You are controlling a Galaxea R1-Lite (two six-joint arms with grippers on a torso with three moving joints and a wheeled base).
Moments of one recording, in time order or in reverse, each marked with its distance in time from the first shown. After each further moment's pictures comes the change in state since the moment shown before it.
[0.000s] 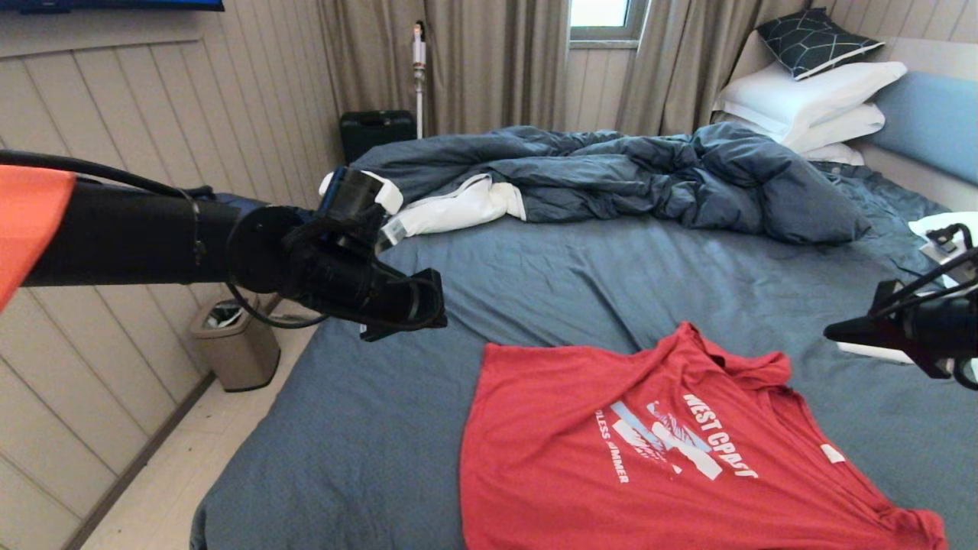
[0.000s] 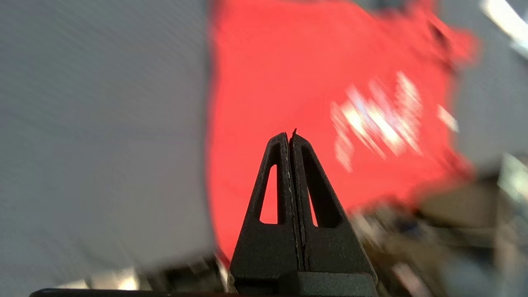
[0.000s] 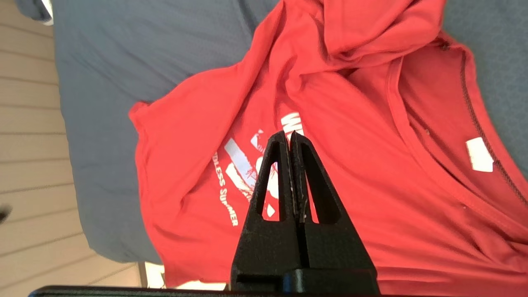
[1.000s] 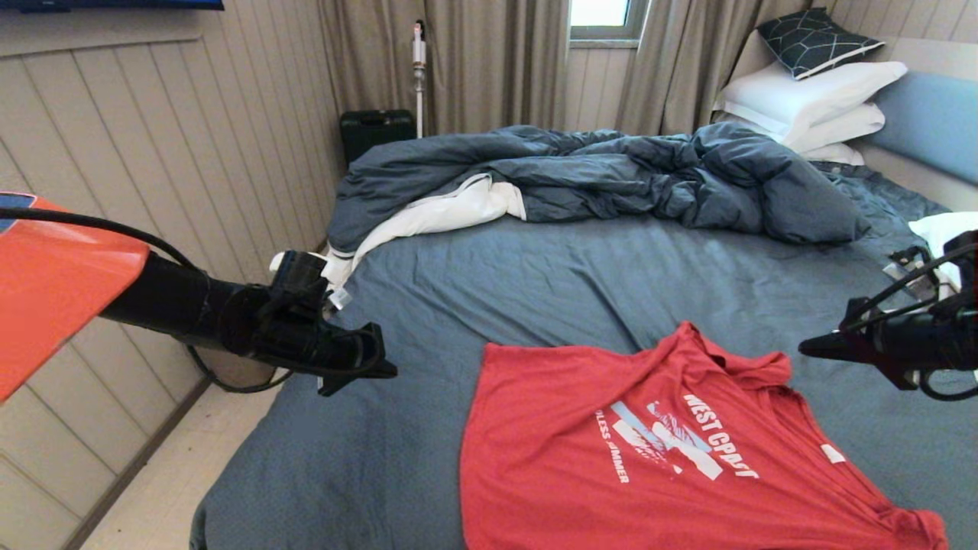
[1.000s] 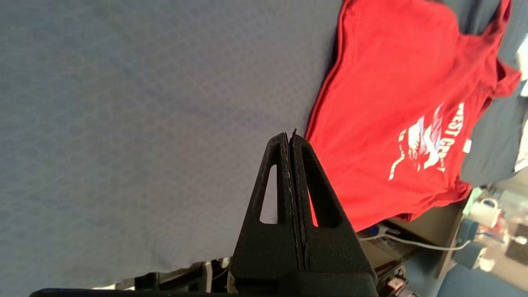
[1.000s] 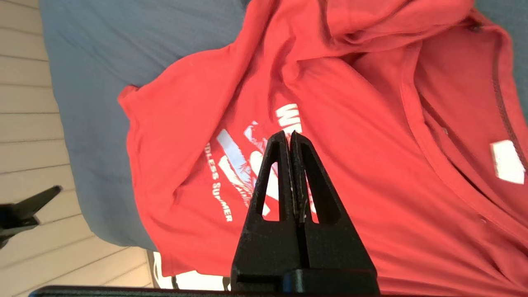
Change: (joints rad) left arm 0.213 0.086 0.302 -0.236 -0.234 -0.057; right arm 0.003 0.105 0.000 -0.021 0.046 -0.029
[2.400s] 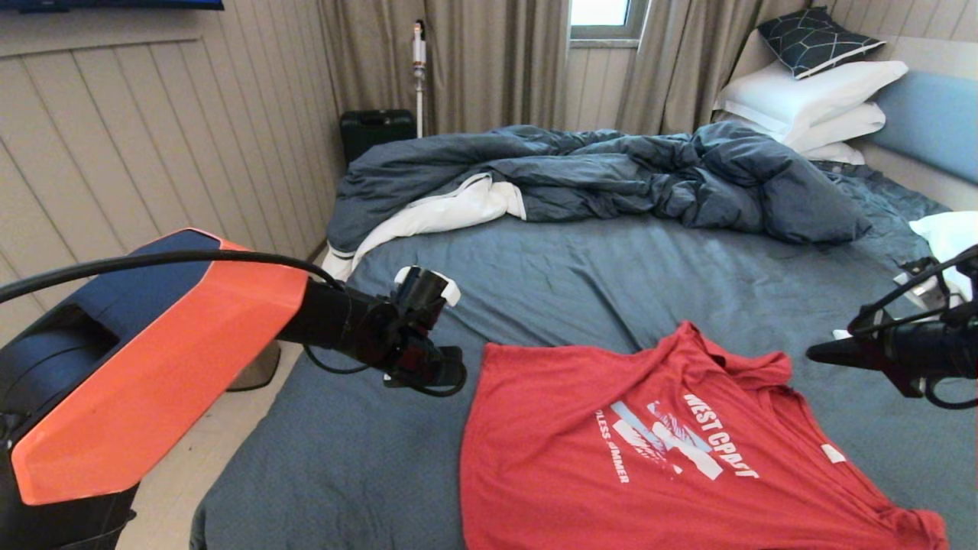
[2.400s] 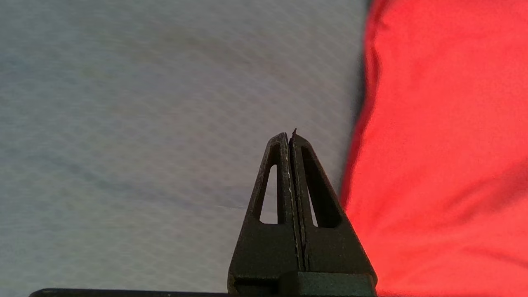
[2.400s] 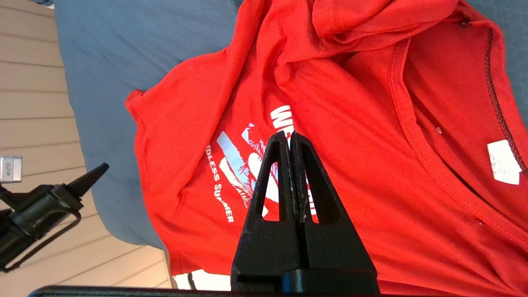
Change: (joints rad) left arm -0.277 0.205 -0.301 0.123 0.519 0.175; right arm -0.053 0.037 0.003 -0.004 0.067 -0.006
